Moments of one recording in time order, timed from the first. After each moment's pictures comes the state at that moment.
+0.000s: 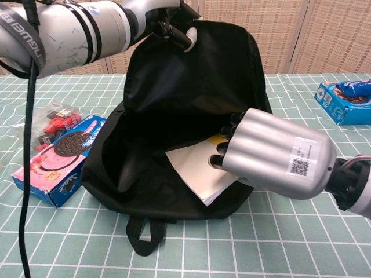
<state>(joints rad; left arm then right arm) -1.07 -1.56 -0.44 -1.68 0.68 1.01 0.29 0.55 -1.61 0.04 -1.37 -2.05 1.16 -0.79</state>
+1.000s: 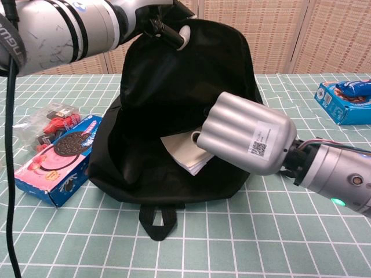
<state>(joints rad) -1.05 -1.52 -0.41 -1.73 0.70 1.02 0.26 0.62 -1.71 0.11 -1.33 -1.93 1.10 -1.00</state>
